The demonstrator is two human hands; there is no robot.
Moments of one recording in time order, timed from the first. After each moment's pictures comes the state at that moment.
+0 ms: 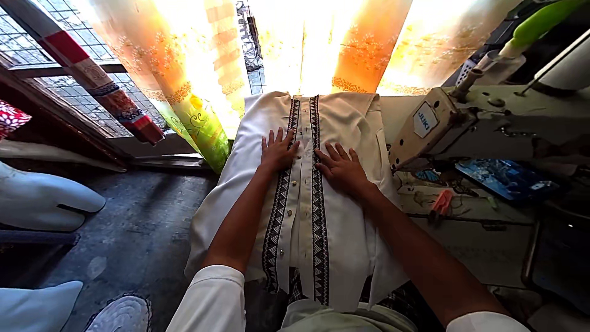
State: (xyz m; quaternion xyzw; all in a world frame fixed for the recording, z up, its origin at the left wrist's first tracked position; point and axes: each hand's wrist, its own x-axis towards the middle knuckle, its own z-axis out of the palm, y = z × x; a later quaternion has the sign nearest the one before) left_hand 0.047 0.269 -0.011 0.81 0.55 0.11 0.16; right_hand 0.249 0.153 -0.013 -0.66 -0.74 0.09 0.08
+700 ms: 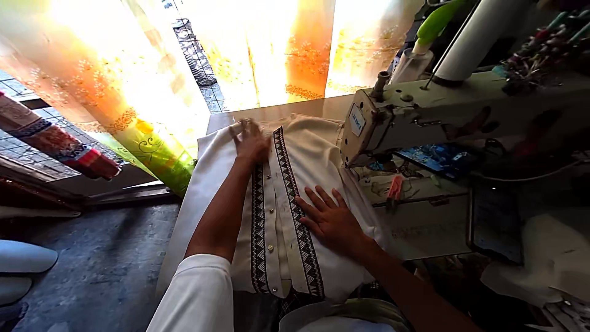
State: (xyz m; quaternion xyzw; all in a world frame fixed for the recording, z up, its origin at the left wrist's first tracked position) left_hand 0.103 0.306 0.008 0.86 0.50 0.11 0.04; right_hand 0.248 0.020 -0.025 -0.65 -0.74 0.10 0.12
